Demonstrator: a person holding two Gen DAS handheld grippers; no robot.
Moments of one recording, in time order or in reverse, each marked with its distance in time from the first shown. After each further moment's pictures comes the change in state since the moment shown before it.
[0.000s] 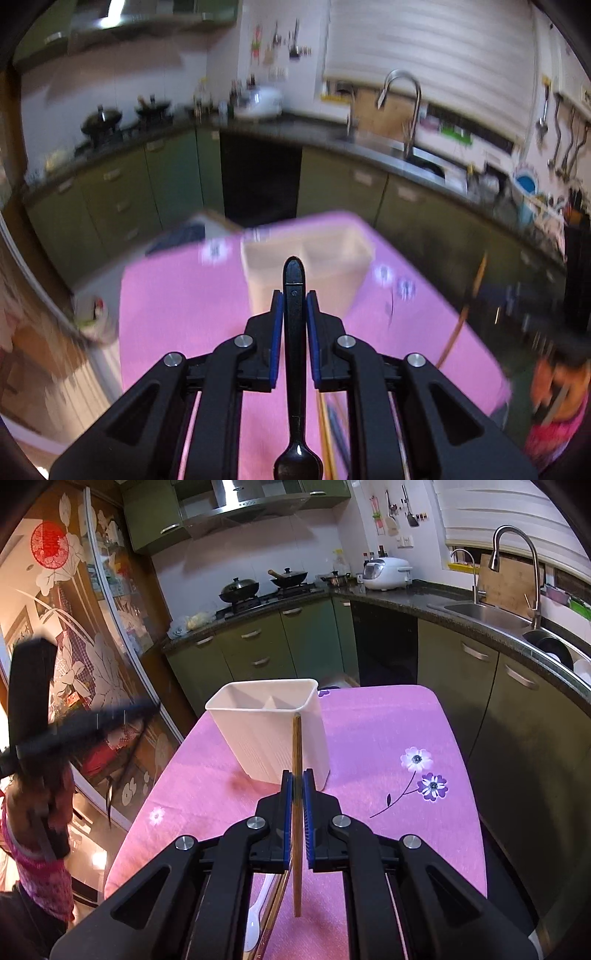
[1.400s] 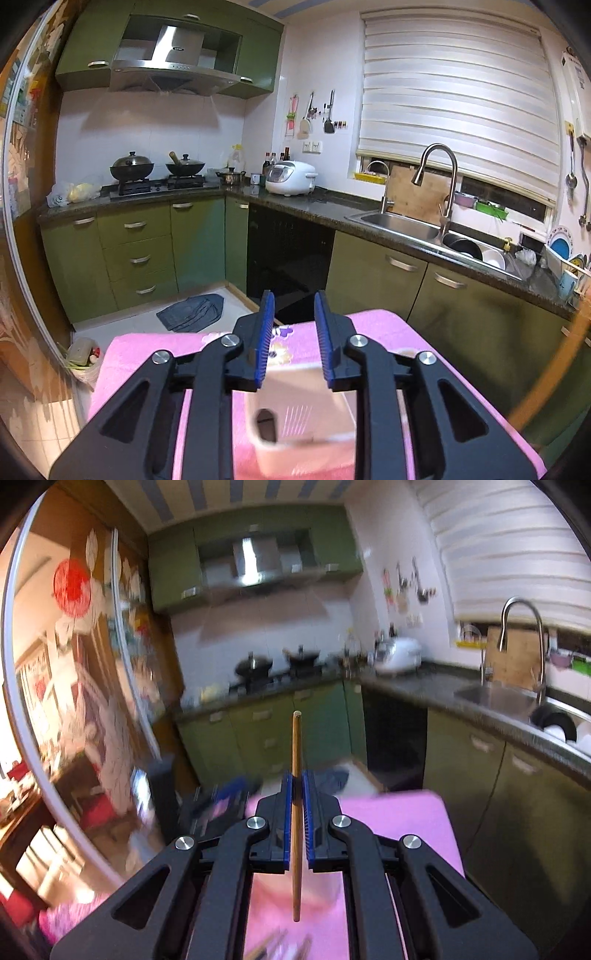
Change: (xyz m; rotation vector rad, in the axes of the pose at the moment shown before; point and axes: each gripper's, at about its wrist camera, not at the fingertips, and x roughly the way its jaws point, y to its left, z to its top) left arm 0.093 0.013 0.021 -0.077 -0.307 0.107; right arm -0.035 0.036 0.113 -0.036 -0.342 0.025
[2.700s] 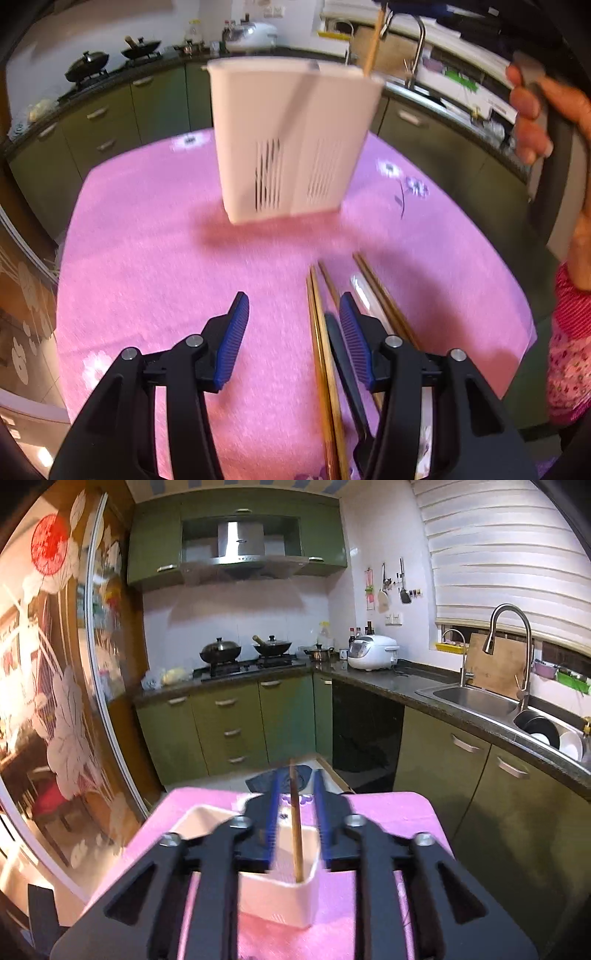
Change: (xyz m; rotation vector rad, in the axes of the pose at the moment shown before) left arm -0.069 -0.007 -0.154 0.087 0.575 -0.138; right arm 0.099 0.005 -0.057 -0.096 0.054 -0.172
